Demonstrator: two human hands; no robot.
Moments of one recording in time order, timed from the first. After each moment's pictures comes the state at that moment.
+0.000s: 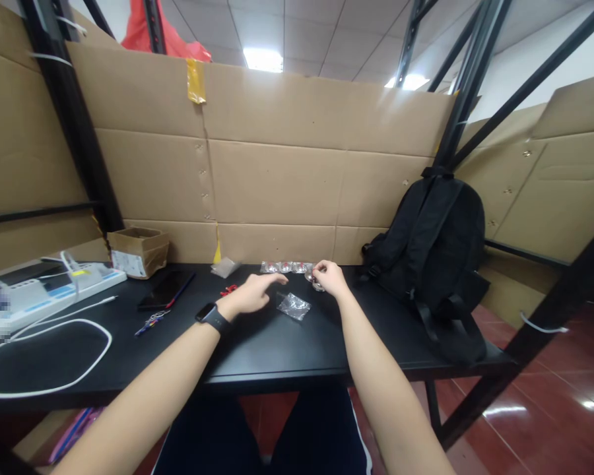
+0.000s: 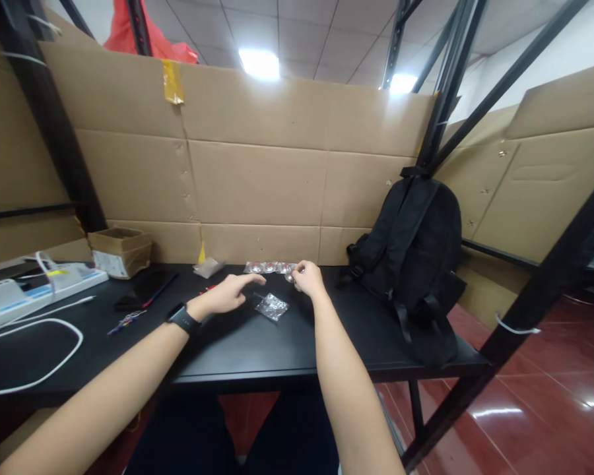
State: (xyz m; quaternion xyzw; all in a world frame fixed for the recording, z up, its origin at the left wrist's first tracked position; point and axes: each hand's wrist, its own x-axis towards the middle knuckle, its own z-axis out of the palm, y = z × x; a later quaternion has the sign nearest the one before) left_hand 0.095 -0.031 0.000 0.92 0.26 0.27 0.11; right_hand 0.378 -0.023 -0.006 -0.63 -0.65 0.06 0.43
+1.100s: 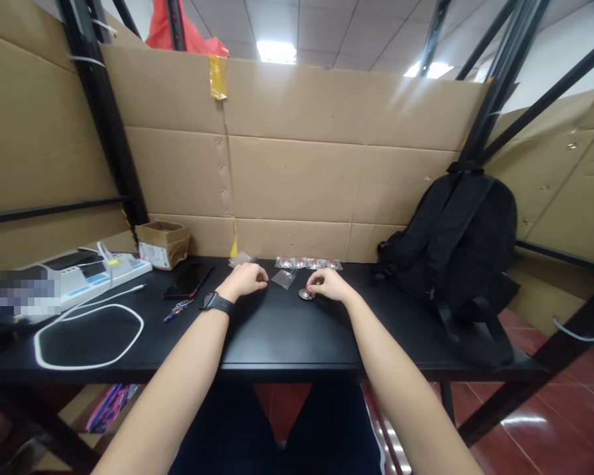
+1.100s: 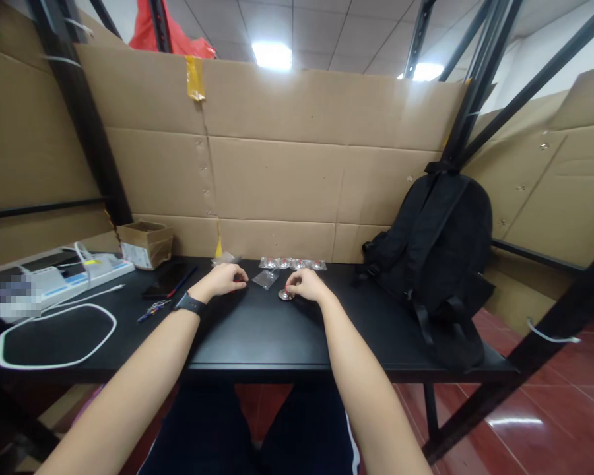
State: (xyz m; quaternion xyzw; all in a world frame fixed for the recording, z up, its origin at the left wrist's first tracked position) left_hand 0.039 0.004 -0.006 0.87 0.46 0.18 0.03; right_hand 0.345 -0.031 -0.015 -0.45 -0.81 0.25 0.29
